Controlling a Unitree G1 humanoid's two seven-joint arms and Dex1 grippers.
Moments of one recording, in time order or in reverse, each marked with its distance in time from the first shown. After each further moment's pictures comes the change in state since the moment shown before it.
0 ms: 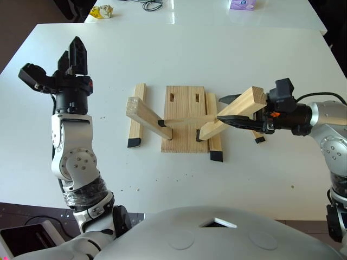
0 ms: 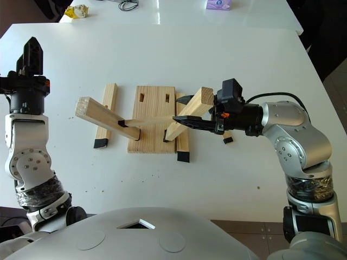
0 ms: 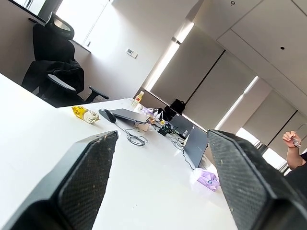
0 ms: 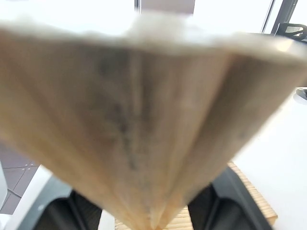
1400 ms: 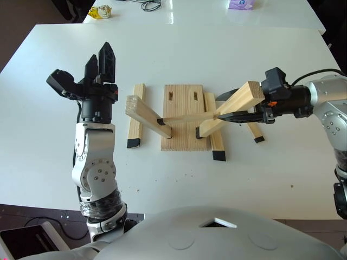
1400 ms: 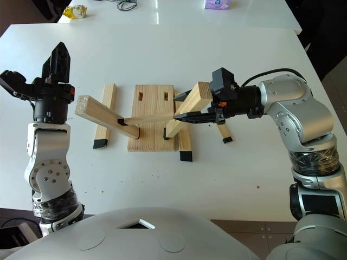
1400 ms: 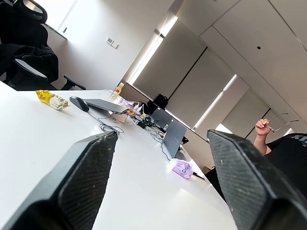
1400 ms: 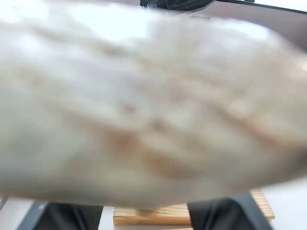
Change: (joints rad) left arm 0.110 -0.128 -0.195 -0.170 0.045 -0.064 0.045; right arm -0.260 -0.110 0.134 0.145 -0.069 0.035 0.171
